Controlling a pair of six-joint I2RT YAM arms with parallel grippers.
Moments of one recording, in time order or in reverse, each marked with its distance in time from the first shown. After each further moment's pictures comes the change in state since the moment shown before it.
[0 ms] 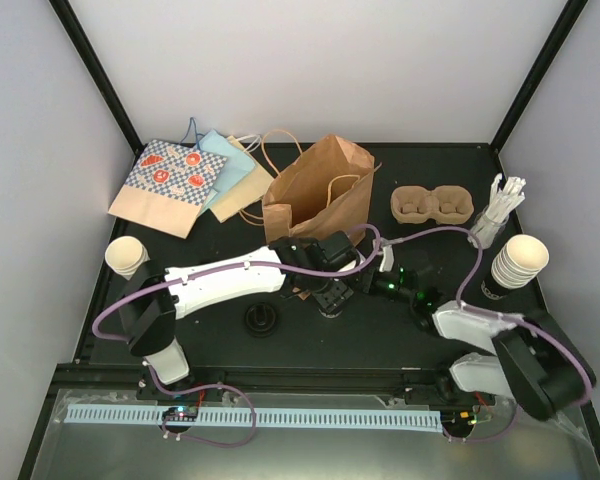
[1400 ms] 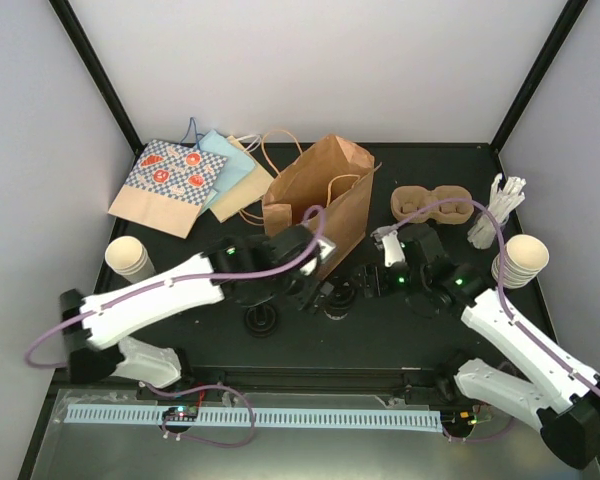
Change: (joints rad) left arm -0.021 -0.247 0.077 -0.185 0.033 -0.178; right arm 0.079 -0.375 0.513 -1.294 0.241 -0.452
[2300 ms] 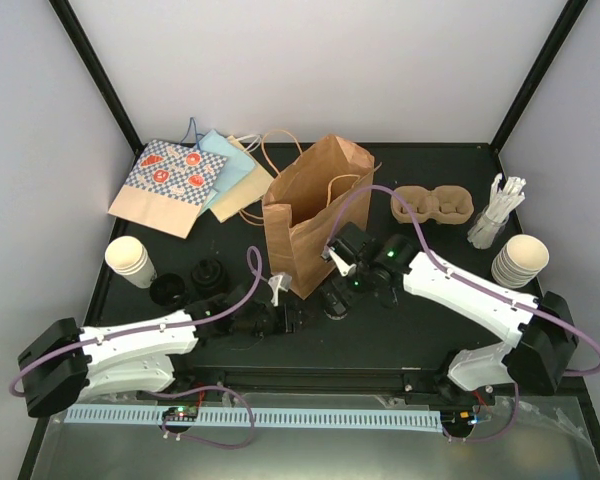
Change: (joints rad) left arm 0.070 -0.417 -0.999 0.962 0.222 -0.747; right arm 0.317 0.435 0.348 -0.333 0.284 -0.173
